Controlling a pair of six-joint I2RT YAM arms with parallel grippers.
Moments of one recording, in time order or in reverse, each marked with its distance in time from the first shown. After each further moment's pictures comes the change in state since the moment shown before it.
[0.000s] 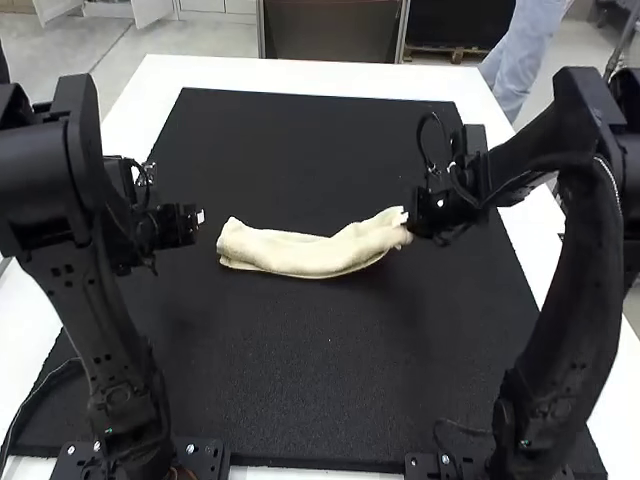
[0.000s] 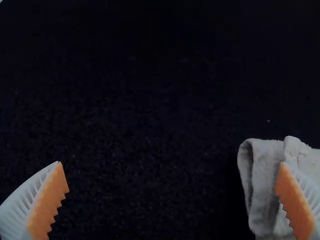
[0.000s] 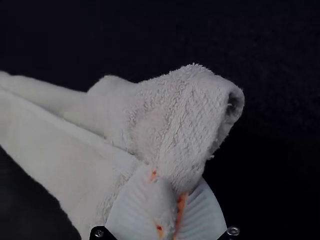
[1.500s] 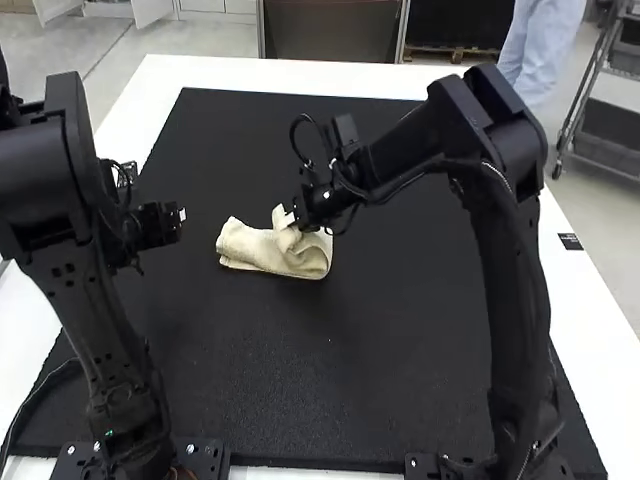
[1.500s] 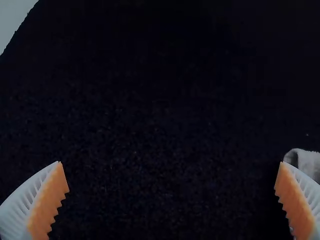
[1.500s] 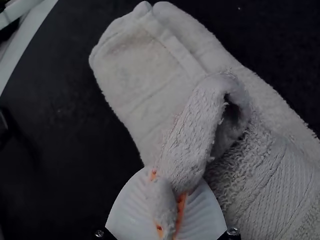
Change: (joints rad) left arm 0.101 0.000 0.018 -0.023 -0.005 -0.003; right arm 0.509 0.416 0.501 -0.003 -0.093 0.024
